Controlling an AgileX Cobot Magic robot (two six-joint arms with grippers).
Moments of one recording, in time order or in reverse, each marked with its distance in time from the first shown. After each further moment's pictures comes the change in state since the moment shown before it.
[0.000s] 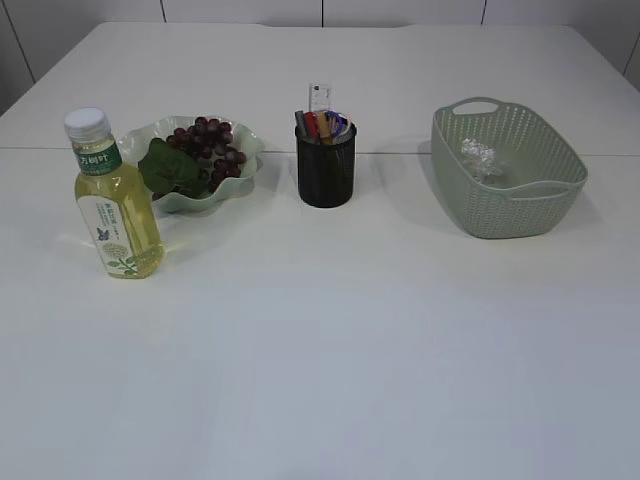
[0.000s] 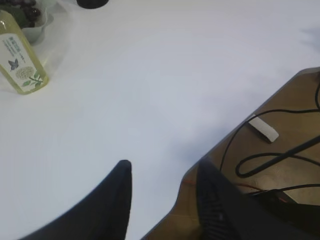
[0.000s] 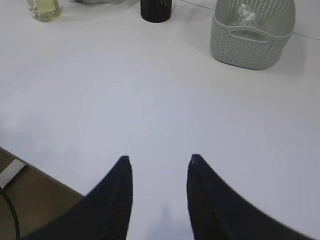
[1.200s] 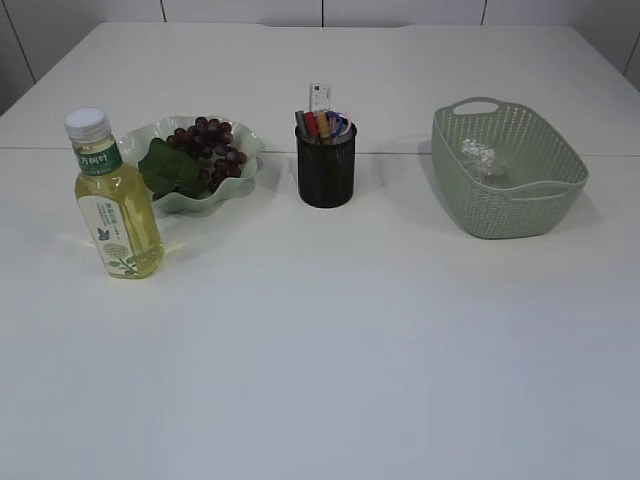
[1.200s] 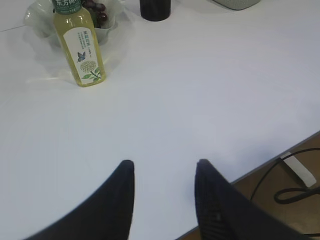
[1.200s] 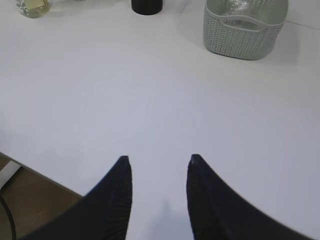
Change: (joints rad) left arm 0.002 -0.183 0.053 0.189 0.014 -0.214; right arm 0.000 -0.001 0.014 -0.034 0.003 0.043
